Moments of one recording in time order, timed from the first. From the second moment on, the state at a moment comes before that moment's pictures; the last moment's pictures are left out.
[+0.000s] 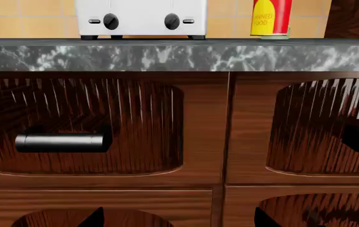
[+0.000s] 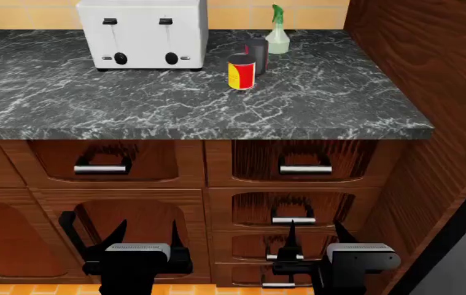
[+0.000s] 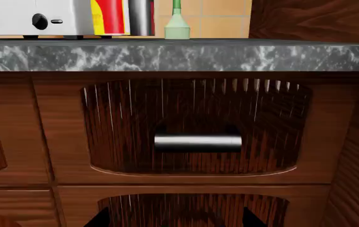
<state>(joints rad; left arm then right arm) 0.00 0.00 0.00 0.00 0.00 0.00 0.00 0.00 0.00 0.00 0.00 0.00 0.00 0.00</state>
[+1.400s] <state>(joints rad) -0.97 -0.07 -0.06 0.28 -0.44 -1.17 -0.23 0.55 0.21 0.03 -0.62 0.22 1.13 -0.13</state>
